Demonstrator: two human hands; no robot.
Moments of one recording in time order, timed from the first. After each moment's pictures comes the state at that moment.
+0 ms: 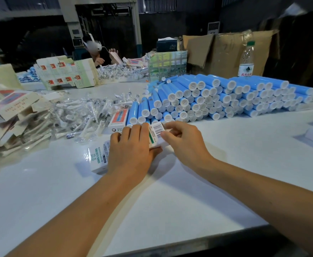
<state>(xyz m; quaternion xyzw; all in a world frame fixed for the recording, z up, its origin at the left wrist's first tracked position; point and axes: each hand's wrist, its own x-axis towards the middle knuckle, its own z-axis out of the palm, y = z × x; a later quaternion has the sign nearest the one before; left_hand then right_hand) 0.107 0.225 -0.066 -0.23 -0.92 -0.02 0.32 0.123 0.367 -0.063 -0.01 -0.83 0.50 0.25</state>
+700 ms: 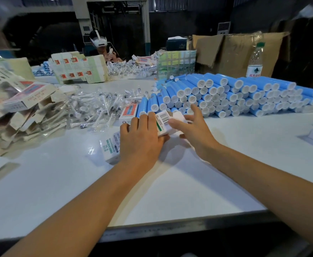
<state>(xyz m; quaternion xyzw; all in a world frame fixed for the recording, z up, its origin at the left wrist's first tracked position) 0.105 0.226 -0.071 -0.16 -0.93 0.01 0.33 0.118 0.372 -0.058 -0.06 -0.73 0.66 0.16</state>
